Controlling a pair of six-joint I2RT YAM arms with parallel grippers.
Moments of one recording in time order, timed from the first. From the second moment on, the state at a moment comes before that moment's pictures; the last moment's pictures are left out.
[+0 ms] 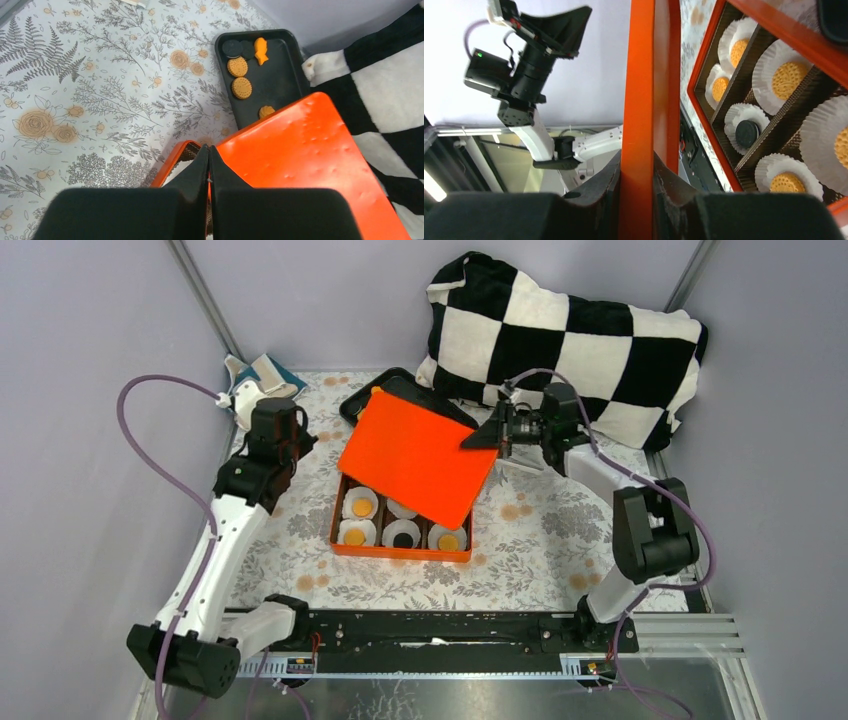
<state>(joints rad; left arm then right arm) -0.23 1.08 1.18 -0.64 -0.41 -0.73 0.22 1.64 1.03 0.34 -1.17 1.15</state>
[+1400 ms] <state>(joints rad) -0.35 1.13 0.92 -0.54 -0.28 -0.76 0.33 2.09 1.41 -0.62 -1.23 0.27</state>
